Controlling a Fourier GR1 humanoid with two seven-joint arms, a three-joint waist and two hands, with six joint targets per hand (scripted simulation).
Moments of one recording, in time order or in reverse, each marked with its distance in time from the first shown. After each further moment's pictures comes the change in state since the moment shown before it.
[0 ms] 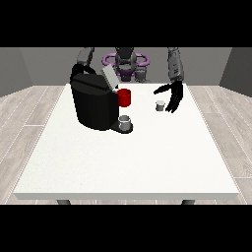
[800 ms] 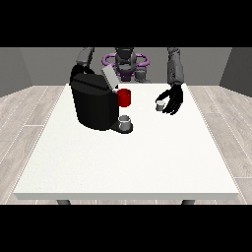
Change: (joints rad) left arm -0.071 0.030 -0.042 0.170 -0.200 0.153 -0.099; right arm -0.026 0.003 0.017 0.017 0.007 -0.011 0.019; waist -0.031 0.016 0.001
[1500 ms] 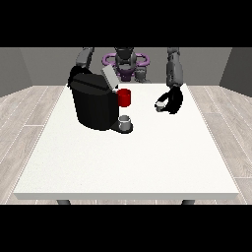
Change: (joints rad) left arm -0.062 0.007 -0.019 0.087 -0.118 0.096 -0.042; right arm -0.021 0.002 -0.024 0.025 -0.030 0.002 -0.021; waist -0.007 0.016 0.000
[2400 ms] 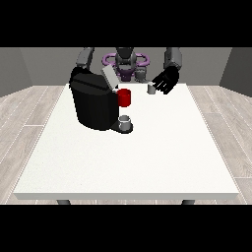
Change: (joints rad) left arm -0.211 0.008 -0.010 -0.113 0.007 -0.249 0.005; right arm 0.006 0.003 -0.014 0.149 -0.021 0.005 -0.050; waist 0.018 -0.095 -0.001
